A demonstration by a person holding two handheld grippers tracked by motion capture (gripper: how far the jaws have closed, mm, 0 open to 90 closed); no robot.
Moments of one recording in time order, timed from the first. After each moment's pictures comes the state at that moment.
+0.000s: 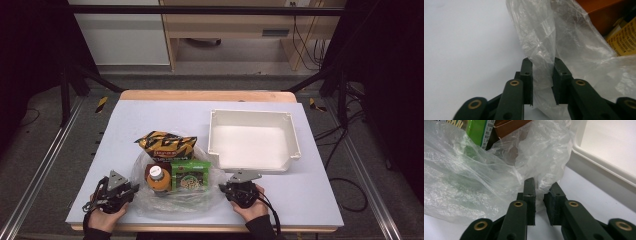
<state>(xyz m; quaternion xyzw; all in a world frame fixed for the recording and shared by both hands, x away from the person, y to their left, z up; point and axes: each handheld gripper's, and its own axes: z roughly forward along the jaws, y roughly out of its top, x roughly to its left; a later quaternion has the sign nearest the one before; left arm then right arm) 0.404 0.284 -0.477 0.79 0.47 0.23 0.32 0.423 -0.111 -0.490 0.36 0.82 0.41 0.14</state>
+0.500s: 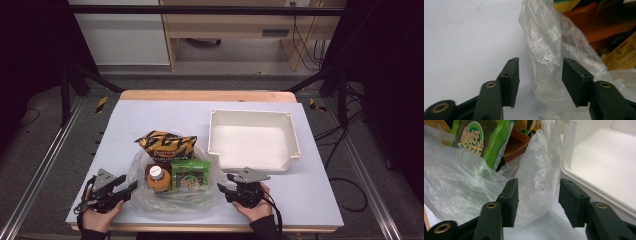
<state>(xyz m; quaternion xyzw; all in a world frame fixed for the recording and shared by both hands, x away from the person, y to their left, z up) 0.398 0.298 -0.459 0.75 0.48 0.24 0.40 0.416 -0.120 -0.471 0.35 0.80 0.46 0.16</state>
